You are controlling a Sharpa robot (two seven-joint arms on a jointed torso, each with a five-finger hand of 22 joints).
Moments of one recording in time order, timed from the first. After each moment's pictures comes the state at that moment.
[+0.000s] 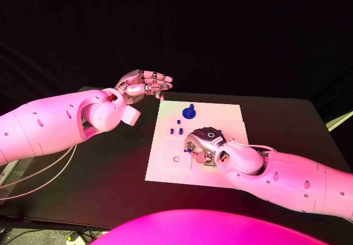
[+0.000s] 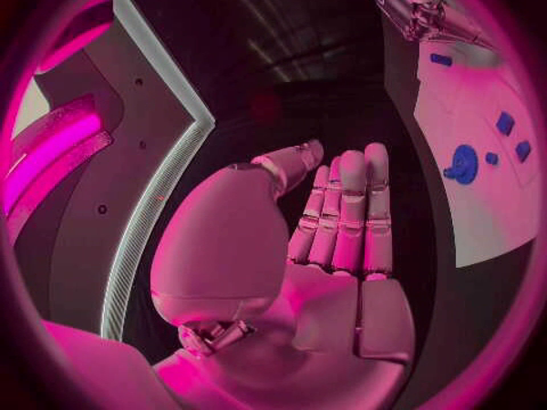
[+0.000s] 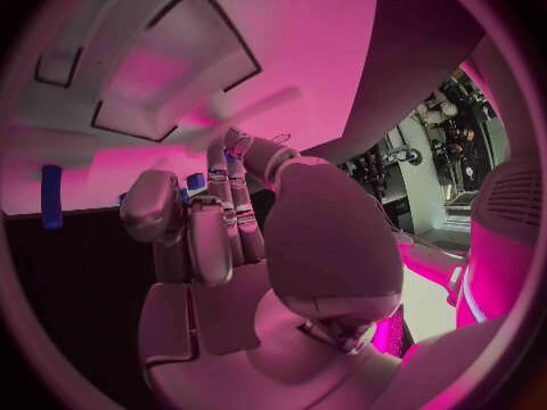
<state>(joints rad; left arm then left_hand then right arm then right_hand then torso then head) 1.16 -0.91 0.01 1.46 -0.17 -0.05 0.33 1.40 -0.18 0.60 -0.04 0.09 0.85 0.21 0.22 0.30 0.96 0.15 0.33 0.14 0.99 0.07 1.16 0.46 0.19 0.86 0.16 0.89 0.73 1.02 -0.58 -0.16 1.54 -1.84 -0.36 -0.28 1.34 -0.18 0.62 -0.10 0.06 1.10 0.12 0.25 0.33 1.27 0.07 0.06 0.13 1.46 -0.03 1.40 1.24 0.12 1.32 0.07 1.19 1.08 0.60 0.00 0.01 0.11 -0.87</state>
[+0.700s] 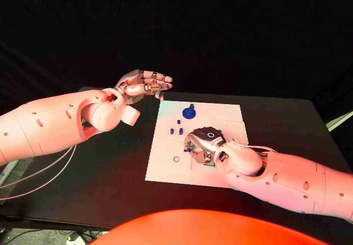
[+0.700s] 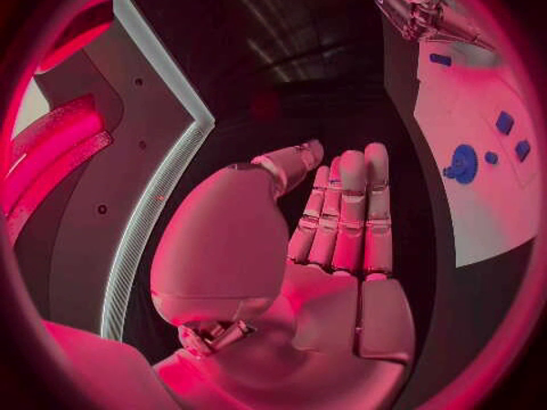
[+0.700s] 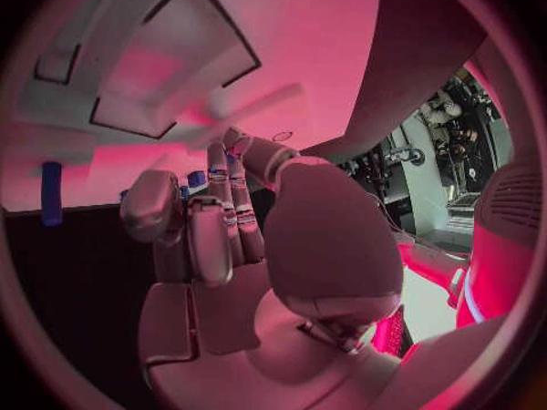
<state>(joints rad) 1.16 -0.91 0.01 1.46 -0.17 -0.05 0.33 1.40 -0.18 0.60 -0.04 0.09 0.85 0.21 0.22 0.30 0.96 0.15 0.33 0.14 0.99 0.07 1.16 0.46 0.19 0.86 0.16 0.89 0.73 1.01 -0.58 -0.16 1.54 -1.85 -0.37 -0.31 1.34 -0.18 0.62 -0.10 0.06 1.10 0.12 0.25 0.33 1.28 0.07 0.06 0.13 1.46 -0.03 1.40 1.25 0.12 1.32 0.07 1.19 1.08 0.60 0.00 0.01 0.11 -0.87</state>
